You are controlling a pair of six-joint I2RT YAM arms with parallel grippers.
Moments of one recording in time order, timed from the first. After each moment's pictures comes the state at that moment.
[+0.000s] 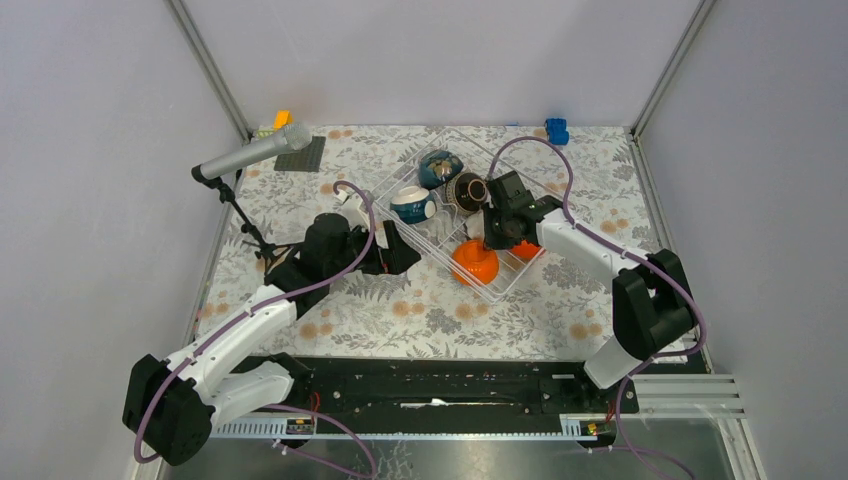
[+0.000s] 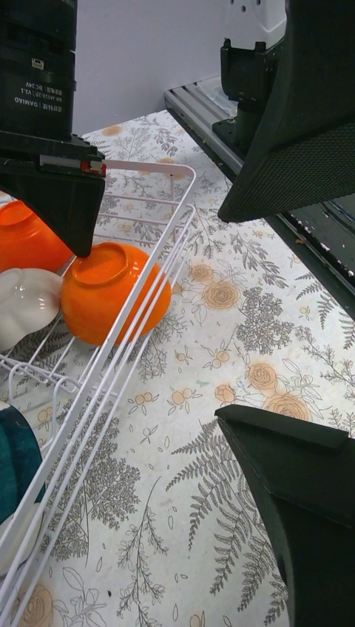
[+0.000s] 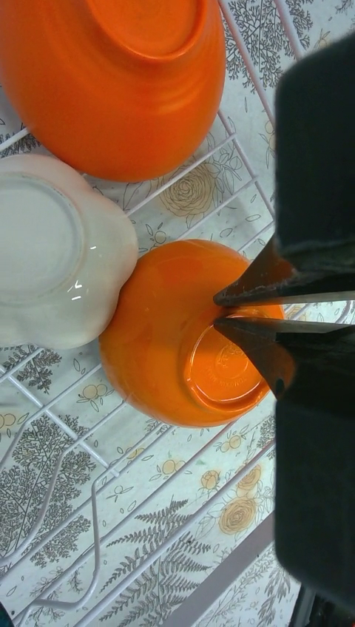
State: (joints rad) left arm -0.56 1.01 0.69 -0.13 0.25 -0.58; right arm 0.53 1.61 1.14 -0.56 0.00 0.42
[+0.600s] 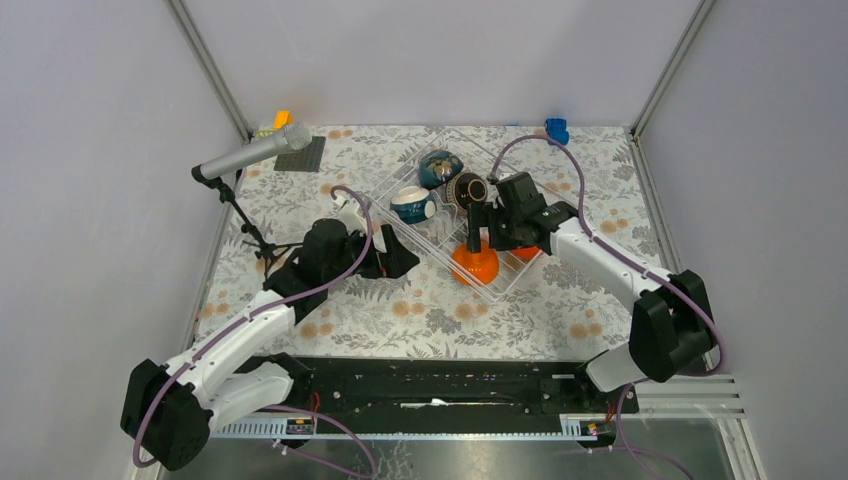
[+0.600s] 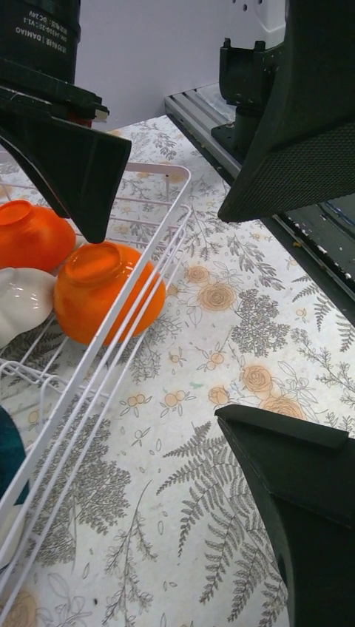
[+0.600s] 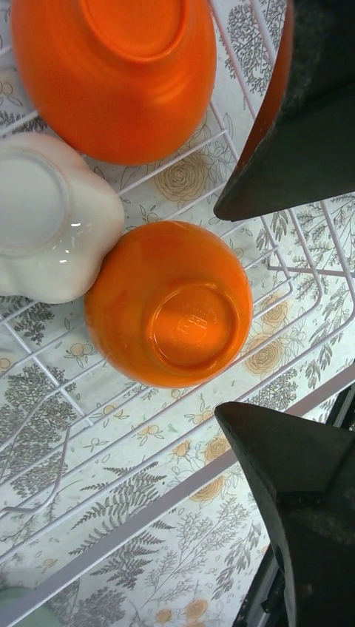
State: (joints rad) left arm -0.56 0.98 0.66 -0.12 0.24 -0.60; right arm 0.52 1.47 1.09 -0.54 -0.06 0.37
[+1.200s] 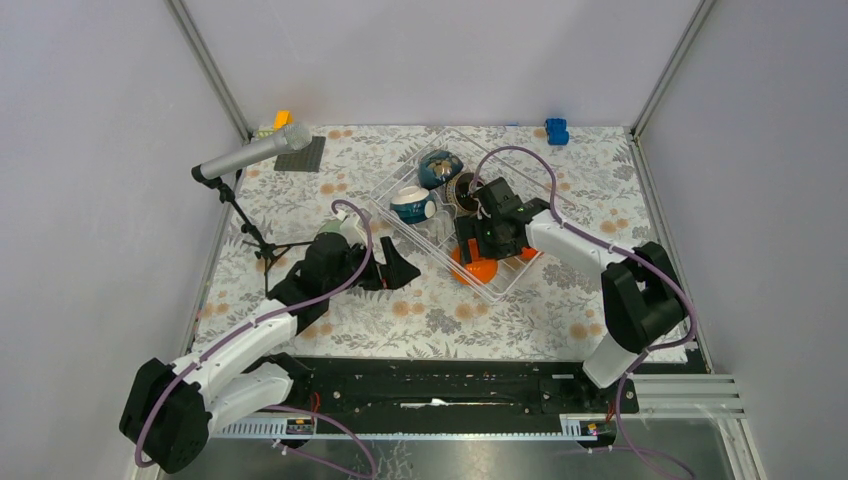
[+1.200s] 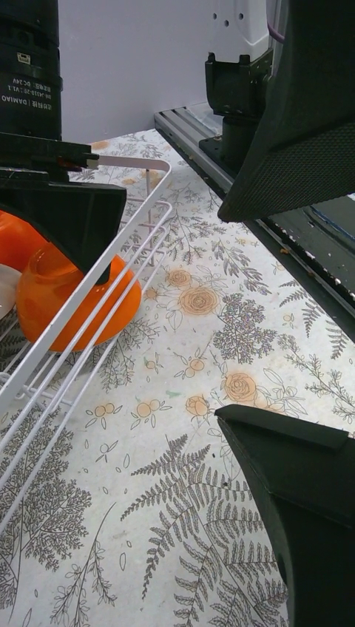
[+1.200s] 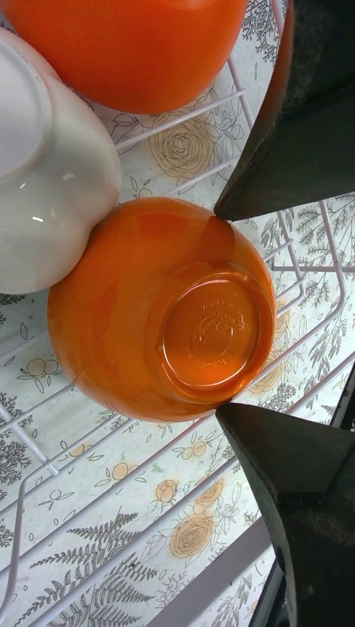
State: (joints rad) left arm -0.56 0.96 0.52 0.00 0.30 -0.67; right arm 0.57 1.66 1.15 -0.60 -0.07 0.34
